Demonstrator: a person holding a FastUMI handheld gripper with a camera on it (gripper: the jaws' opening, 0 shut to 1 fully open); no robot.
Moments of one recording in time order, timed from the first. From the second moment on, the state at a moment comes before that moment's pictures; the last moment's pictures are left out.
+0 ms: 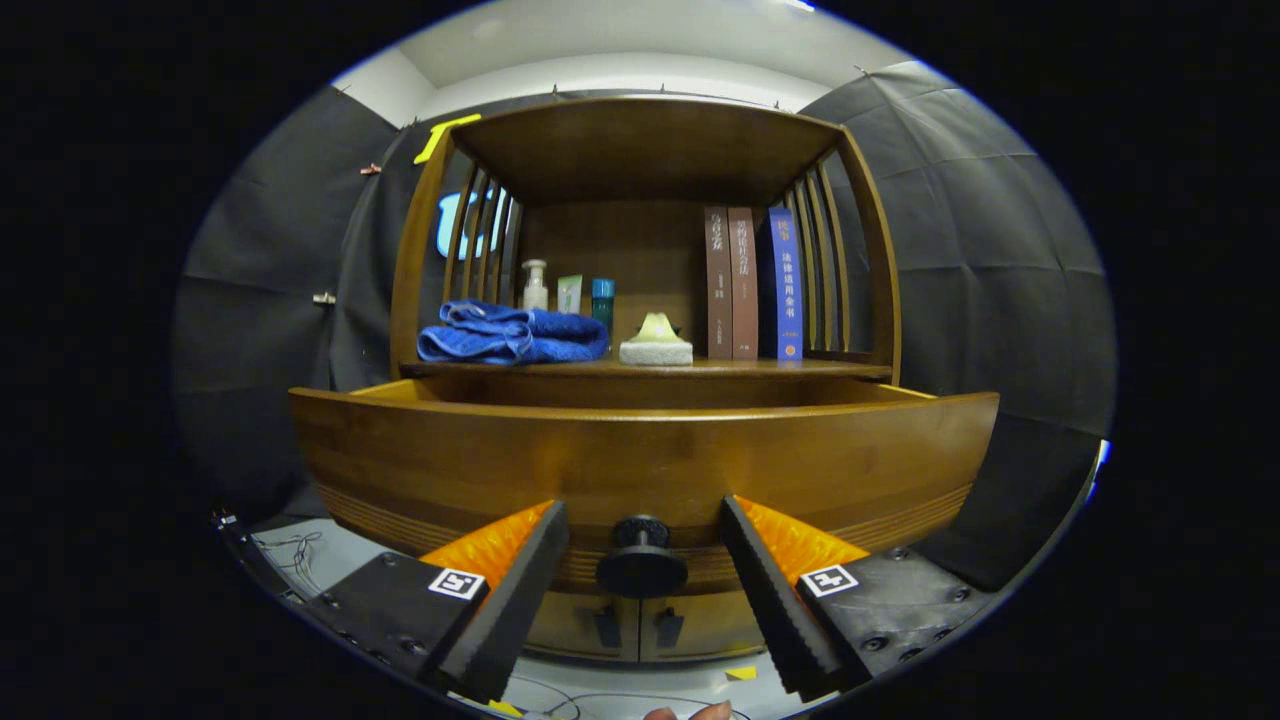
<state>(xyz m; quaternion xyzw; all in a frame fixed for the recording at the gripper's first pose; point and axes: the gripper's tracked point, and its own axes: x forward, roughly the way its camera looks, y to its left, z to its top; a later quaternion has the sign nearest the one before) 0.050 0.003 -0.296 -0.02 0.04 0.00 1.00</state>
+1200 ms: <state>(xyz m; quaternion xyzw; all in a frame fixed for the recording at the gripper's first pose) 0.180 0.006 -0.301 -0.02 0.07 -0.01 1.00</state>
